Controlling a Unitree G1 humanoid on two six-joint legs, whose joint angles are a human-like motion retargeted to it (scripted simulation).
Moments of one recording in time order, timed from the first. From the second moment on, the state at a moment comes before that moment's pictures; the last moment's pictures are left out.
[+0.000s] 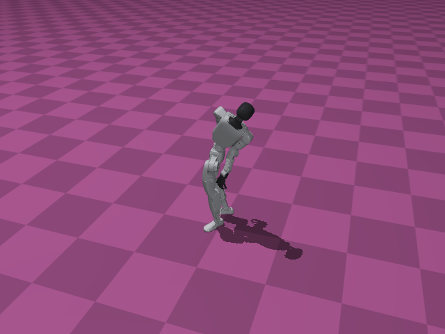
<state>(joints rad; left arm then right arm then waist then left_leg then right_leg) -0.43 -0.30 -1.40 0.82 0.37 0.18 -0.62 0.33 0.10 -2.00 0.95 -0.07 0.30 0.23 -1.57 0.52 -0.52 0.19 -0.11 0.90 0.05 -0.10 -0.26 0.01 -0.17 0.29 0.40 -0.34 0.03</state>
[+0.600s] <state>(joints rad) -1.12 -0.60 -1.31 1.24 0.13 0.03 -0.20 -0.42 -0.86 -2.00 1.14 -0.52 0.08 0.11 -1.57 0.52 -0.52 0.98 -0.39 0.34 -0.08 -0.09 -0.13 0.89 -0.45 -0.12 0.44 -0.55 0.05</state>
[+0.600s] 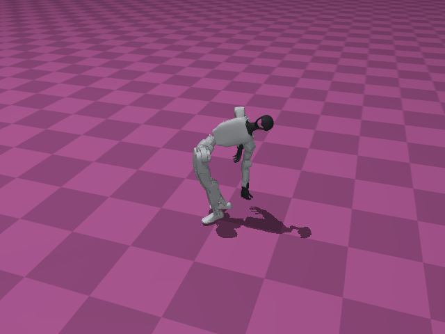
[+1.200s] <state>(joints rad) -3.09 -0.60 -1.40 0.34 0.56 0.05 -0.06 -3.09 -2.25 -2.00 0.84 -0.63 -0.04 0.39 -1.10 0.46 0.01 0.42 -0.03 0.14 -0.01 -0.14 0.05 0.36 0.01 -0.21 0.12 -0.20 -0.01</state>
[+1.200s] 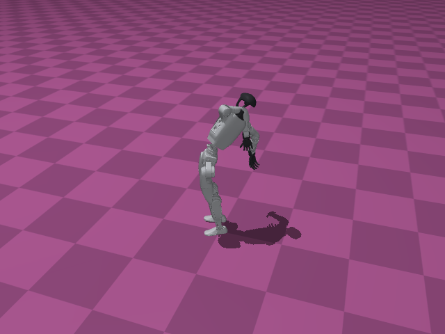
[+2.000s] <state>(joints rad) -3.09 -0.60 -1.40 0.41 0.64 0.08 -0.16 -2.98 -2.25 -2.00 0.91 -0.65 -0.05 0.44 -1.43 0.45 -0.12 0.54 0.13 0.67 0.04 -0.29 -0.08 0.20 0.13 0.06 0.18 -0.06 0.10</state>
